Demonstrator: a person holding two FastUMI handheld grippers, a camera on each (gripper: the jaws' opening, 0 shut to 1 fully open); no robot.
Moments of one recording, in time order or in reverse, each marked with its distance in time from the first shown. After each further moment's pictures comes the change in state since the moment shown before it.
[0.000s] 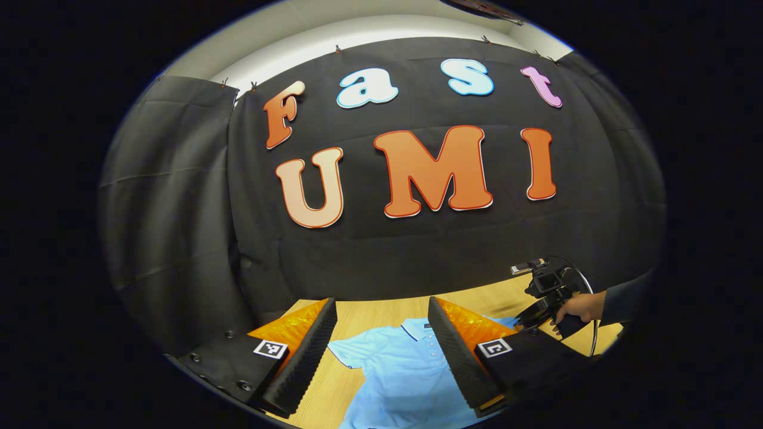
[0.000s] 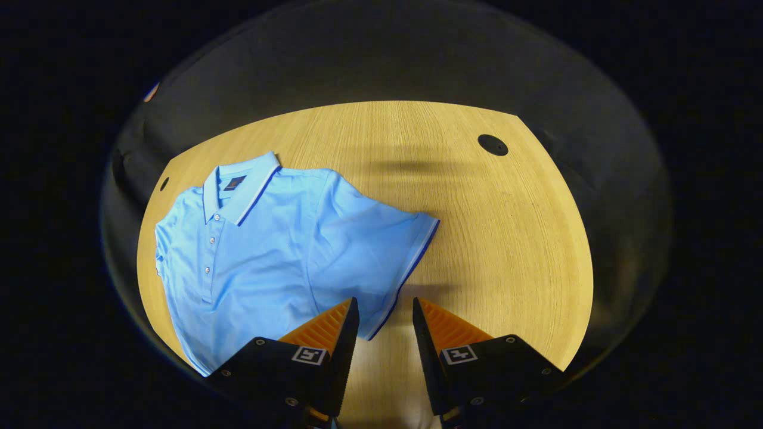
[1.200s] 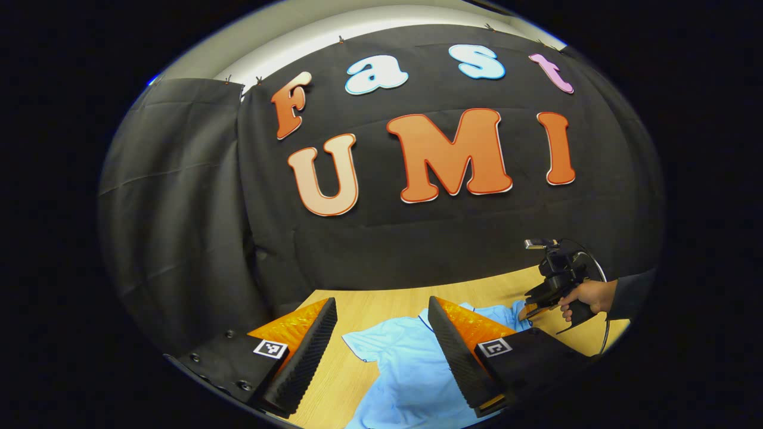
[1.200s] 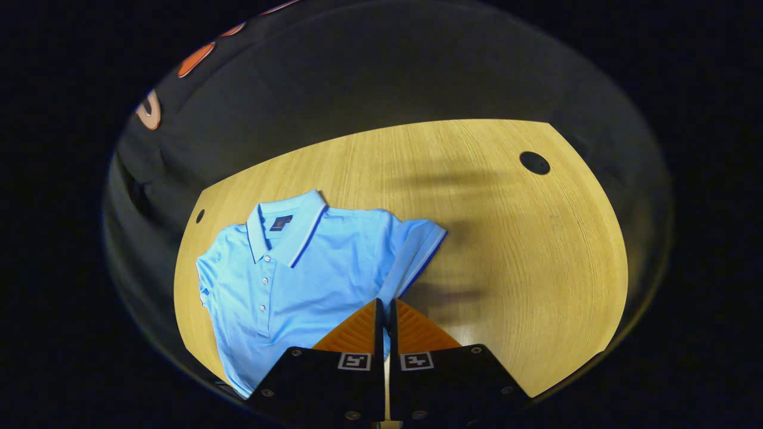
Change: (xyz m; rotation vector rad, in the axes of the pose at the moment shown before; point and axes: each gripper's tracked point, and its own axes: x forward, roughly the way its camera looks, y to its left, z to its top) left arm 0.011 0.025 -0.018 0.012 0.067 0.099; right arm -0.021 0.071 0.052 0.030 -0.107 0.217
